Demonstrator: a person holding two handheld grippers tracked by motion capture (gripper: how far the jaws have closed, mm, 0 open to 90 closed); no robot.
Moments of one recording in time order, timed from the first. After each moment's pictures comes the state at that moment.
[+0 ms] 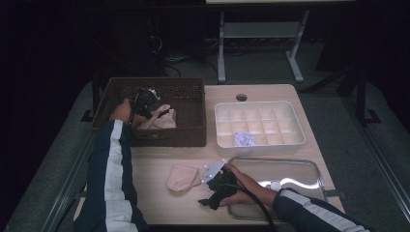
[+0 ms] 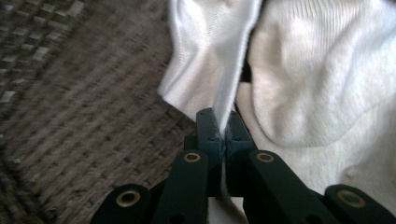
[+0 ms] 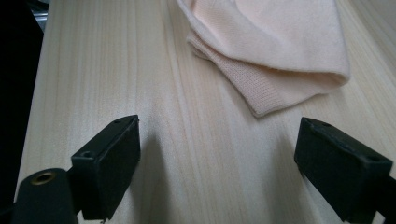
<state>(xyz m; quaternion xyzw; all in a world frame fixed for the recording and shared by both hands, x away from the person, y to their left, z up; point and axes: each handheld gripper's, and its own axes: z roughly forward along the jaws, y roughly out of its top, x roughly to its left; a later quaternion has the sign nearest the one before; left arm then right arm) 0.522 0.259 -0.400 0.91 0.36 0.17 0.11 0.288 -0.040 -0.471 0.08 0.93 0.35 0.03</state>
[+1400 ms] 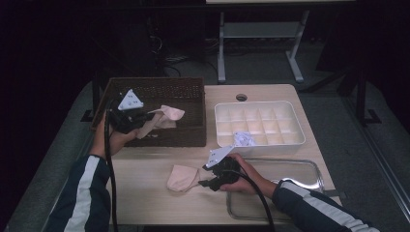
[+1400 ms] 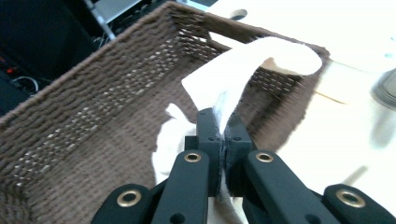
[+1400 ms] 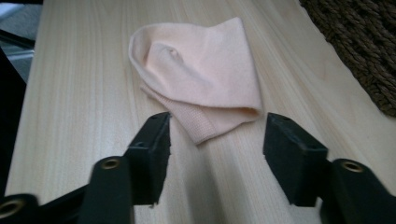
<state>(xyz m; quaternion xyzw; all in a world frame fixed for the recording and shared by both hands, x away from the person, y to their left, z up) 0.360 0.249 -0.309 0.85 0.28 0.26 0.36 0.311 -0.052 -0.445 0.13 0.91 0.39 0.04</state>
